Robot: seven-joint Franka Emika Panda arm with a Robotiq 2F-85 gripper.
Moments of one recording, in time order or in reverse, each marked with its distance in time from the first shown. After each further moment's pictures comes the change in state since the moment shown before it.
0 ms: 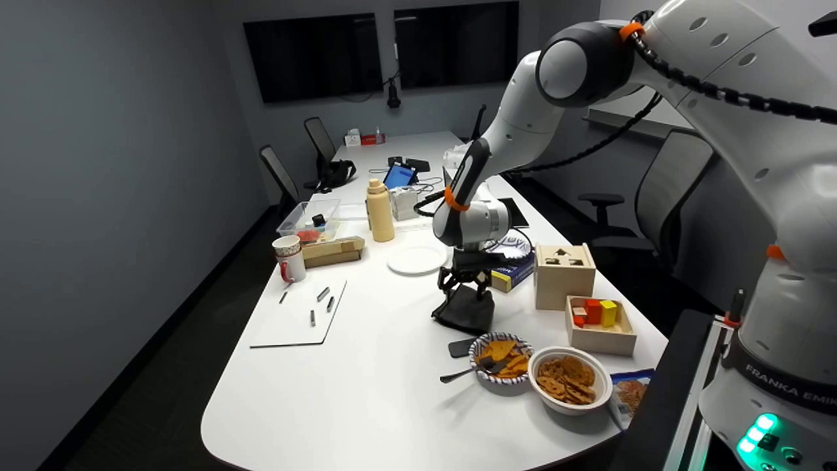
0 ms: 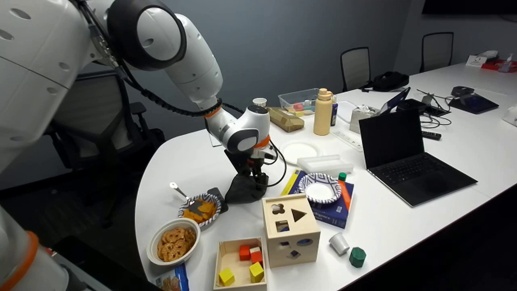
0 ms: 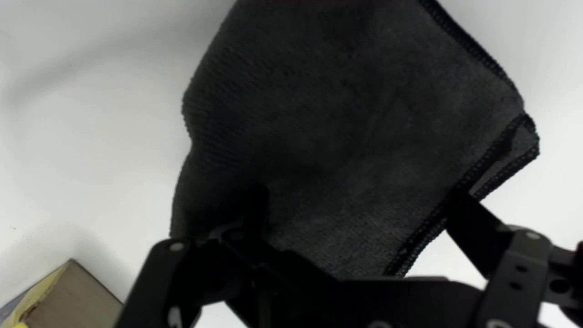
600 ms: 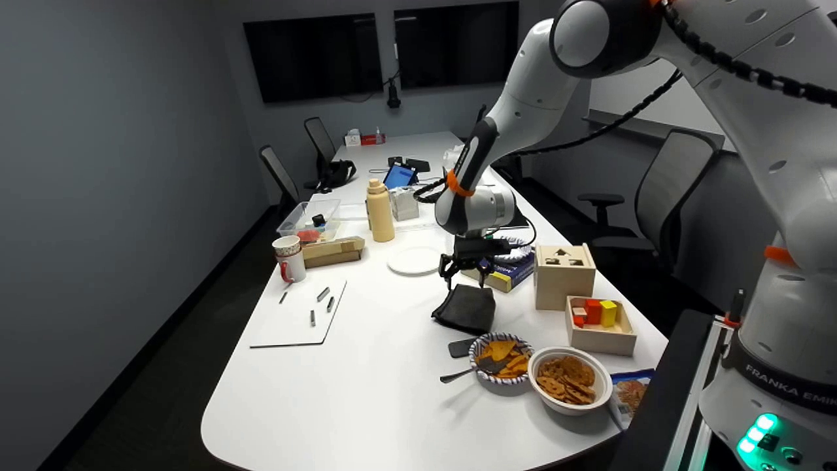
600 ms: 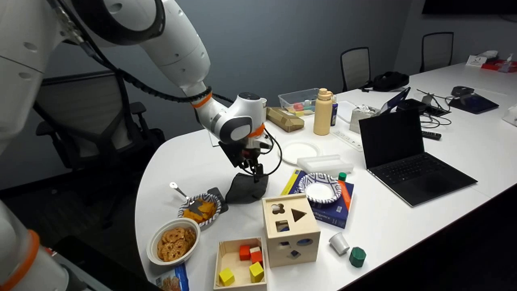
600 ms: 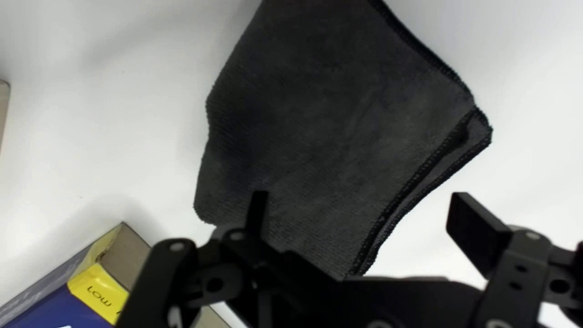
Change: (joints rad) arm 0.057 -0.148 -0.044 -0.133 -0.034 0.023 0.050
